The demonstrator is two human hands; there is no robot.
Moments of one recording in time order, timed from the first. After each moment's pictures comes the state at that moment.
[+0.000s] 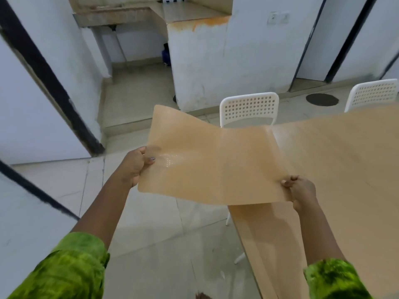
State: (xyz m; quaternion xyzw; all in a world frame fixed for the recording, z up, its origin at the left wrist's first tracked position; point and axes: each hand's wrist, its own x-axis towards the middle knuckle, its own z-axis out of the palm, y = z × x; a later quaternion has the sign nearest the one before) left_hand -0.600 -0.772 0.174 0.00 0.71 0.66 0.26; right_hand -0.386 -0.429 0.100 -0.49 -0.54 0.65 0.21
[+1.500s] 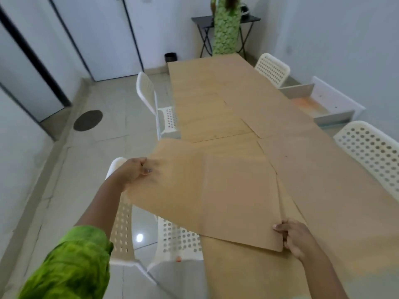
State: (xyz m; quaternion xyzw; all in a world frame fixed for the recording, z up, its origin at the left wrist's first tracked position) left_hand -0.909 -0.177 0.160 0.62 0.57 0.11 0.52; right_hand -0.594 -0.459 0.058 -0.71 0.02 0.50 0.50
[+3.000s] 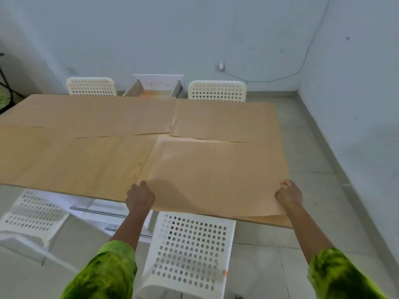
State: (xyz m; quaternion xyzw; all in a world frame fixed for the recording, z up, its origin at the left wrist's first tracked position) left_hand -0.764 -0.050 0.071 0.96 0.24 -0.11 0.12; right_hand -0.800 -0.424 0.070 -0.80 0.39 0.01 0.46
